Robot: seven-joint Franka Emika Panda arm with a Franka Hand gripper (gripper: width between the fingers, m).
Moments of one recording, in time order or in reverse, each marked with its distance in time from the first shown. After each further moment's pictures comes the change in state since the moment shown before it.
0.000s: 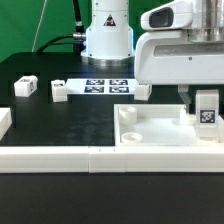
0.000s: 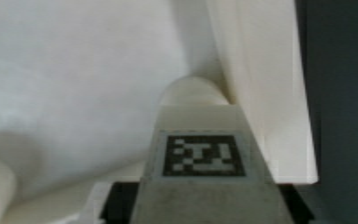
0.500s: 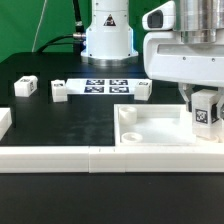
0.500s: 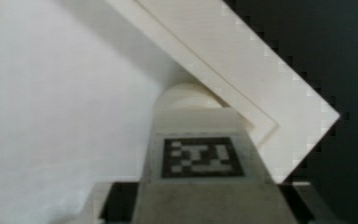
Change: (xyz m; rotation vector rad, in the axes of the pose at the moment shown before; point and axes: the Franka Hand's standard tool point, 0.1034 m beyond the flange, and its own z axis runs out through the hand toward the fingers) arm -0.001 0.001 0.001 0.029 -0.023 0.507
